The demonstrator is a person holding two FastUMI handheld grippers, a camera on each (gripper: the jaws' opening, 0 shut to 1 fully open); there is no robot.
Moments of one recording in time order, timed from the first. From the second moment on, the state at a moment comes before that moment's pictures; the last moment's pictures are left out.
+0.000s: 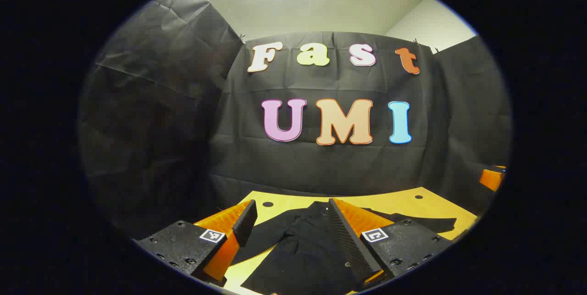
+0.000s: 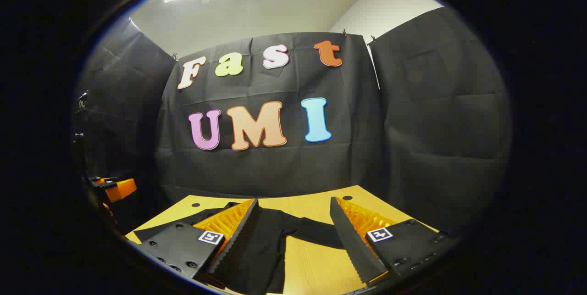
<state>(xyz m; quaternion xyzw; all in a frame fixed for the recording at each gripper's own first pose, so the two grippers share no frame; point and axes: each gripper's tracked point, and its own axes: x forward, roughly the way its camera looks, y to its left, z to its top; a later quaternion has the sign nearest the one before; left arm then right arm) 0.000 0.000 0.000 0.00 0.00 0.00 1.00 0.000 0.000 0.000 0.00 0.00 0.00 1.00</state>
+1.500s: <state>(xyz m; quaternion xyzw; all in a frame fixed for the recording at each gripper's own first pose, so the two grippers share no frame) 0.004 -0.003 -0.024 -0.01 0.03 0.04 1.00 0.040 -0.029 -0.009 0.02 0.01 -0.01 1.00</state>
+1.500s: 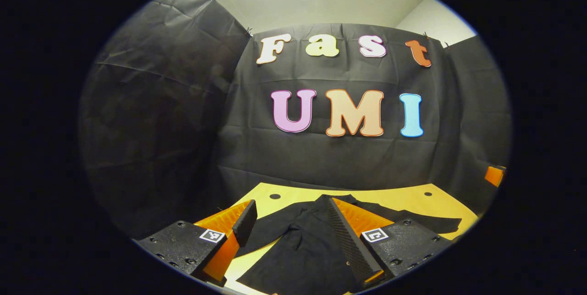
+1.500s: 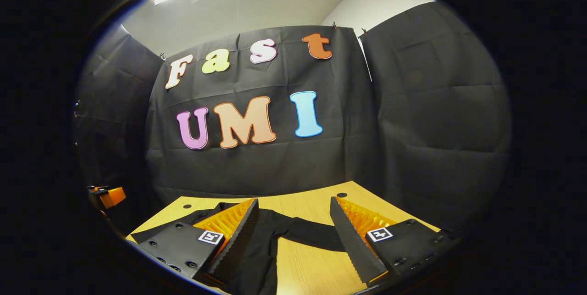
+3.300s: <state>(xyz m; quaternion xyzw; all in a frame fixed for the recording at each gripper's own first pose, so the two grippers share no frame) -0.005 0.015 -0.038 0.03 0.06 0.10 0.99 0.128 -0.189 -0.059 0.03 0.07 -0.11 0.99</state>
